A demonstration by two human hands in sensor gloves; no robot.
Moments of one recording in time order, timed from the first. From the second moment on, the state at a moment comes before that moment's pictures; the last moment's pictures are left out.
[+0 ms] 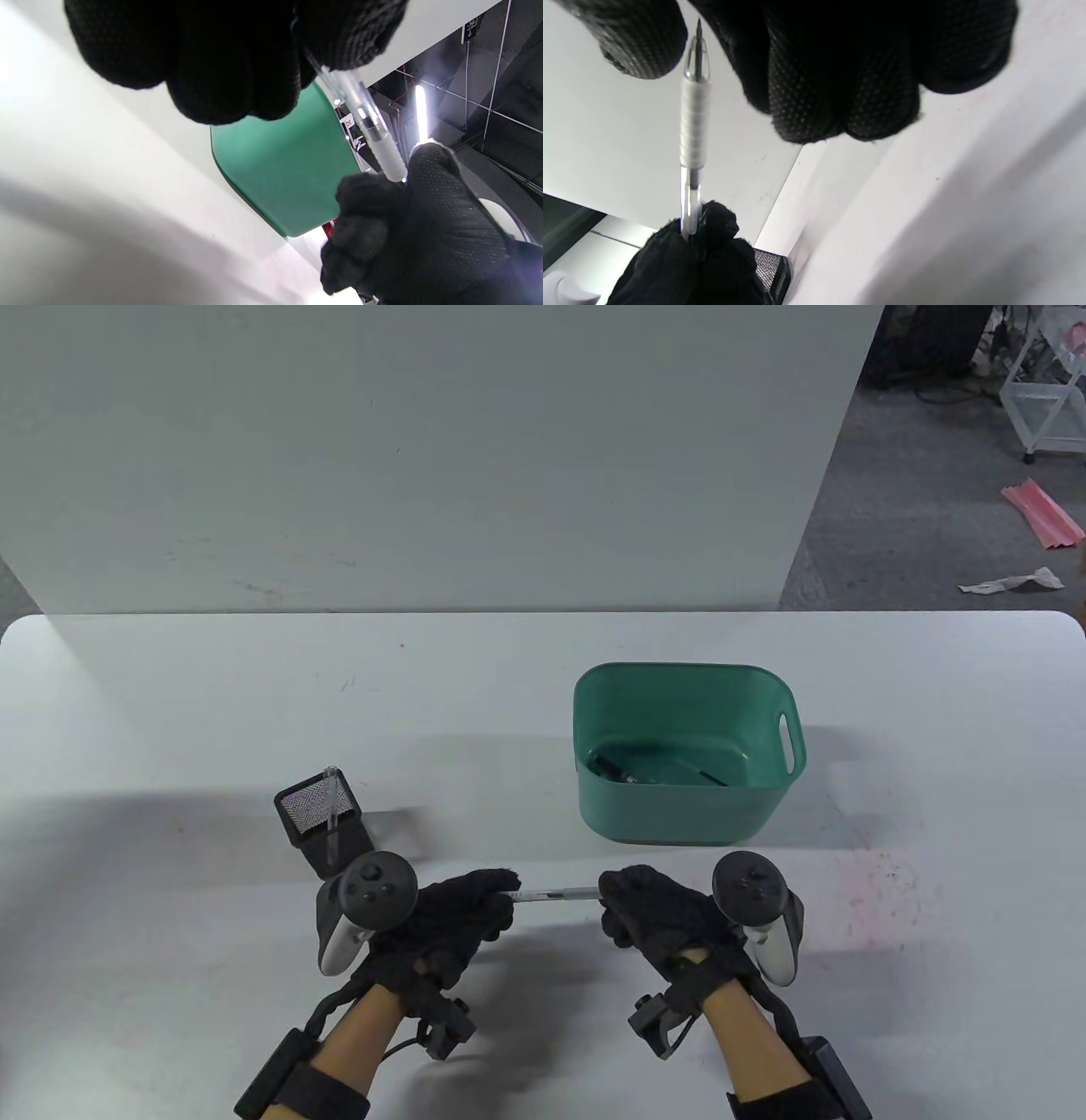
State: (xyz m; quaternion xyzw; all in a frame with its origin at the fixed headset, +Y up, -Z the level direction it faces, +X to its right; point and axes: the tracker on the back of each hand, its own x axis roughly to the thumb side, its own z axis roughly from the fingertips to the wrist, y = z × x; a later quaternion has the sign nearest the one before) left_hand -0.173 -0.723 -0.313 -0.09 -0.18 0.46 0.86; right_hand 0.139 -0.733 -0.312 0.07 0.11 0.82 0.57
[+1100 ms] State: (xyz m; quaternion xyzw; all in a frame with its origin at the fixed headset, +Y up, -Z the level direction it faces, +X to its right) left_hand -0.176 -0.727 -0.314 -0.11 -0.17 0.48 0.85; right_hand 0.133 -0.721 -0.307 0.13 0.10 0.84 0.52
